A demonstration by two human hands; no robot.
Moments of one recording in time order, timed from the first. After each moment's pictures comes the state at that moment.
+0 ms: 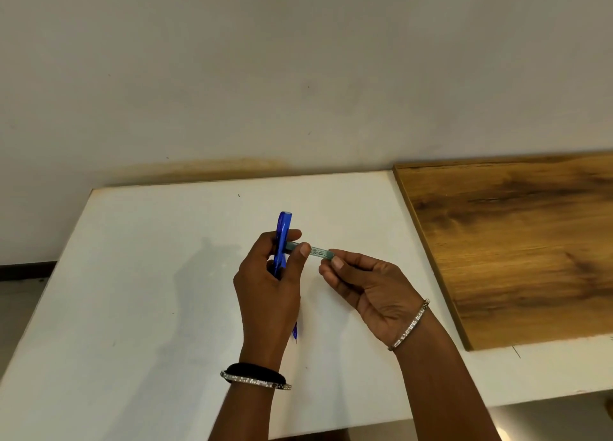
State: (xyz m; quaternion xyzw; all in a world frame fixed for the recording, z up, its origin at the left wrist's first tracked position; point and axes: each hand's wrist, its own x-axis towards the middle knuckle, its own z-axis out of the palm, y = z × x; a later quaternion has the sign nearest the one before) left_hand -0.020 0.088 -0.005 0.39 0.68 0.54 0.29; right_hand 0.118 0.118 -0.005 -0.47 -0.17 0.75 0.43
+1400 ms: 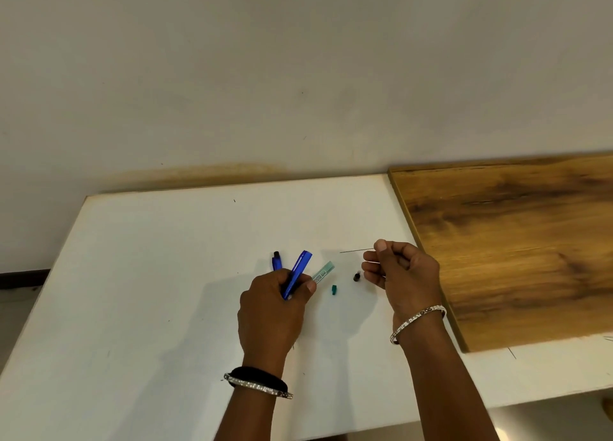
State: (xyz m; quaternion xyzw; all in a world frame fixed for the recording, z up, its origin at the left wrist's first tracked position) left_hand -0.020 0.080 -0.025 0.41 0.77 0.35 0.35; right_hand 0.140 0.131 -0.013 -0.63 -0.30 0.48 0.53
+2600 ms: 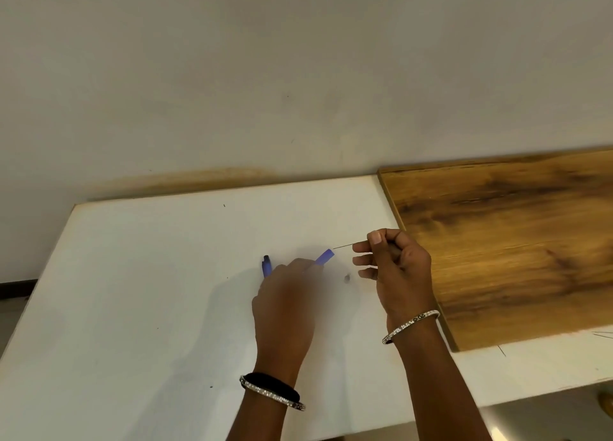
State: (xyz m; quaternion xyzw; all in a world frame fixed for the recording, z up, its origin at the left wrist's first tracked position) left_hand 0.008 0.086 -0.020 0.53 0.71 0.37 0.27; right_hand 0.145 0.134 -0.008 -0.59 -0.40 0.44 0.54
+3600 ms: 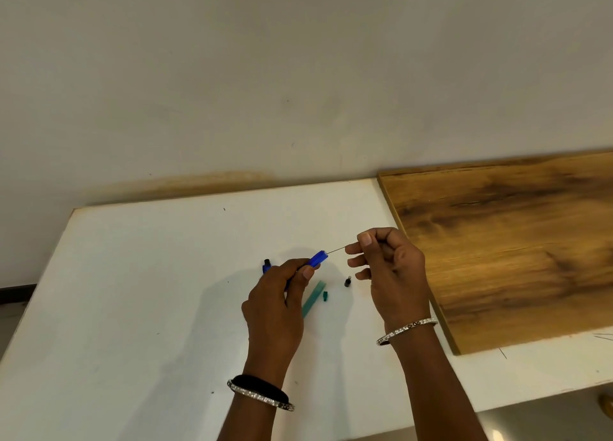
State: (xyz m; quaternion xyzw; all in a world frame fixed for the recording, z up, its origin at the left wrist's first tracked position) left_hand -0.004 0.086 -0.015 0.49 0.71 0.41 0.31; right_hand 0.139 0.133 -0.006 -0.57 -0.47 0.42 0.53
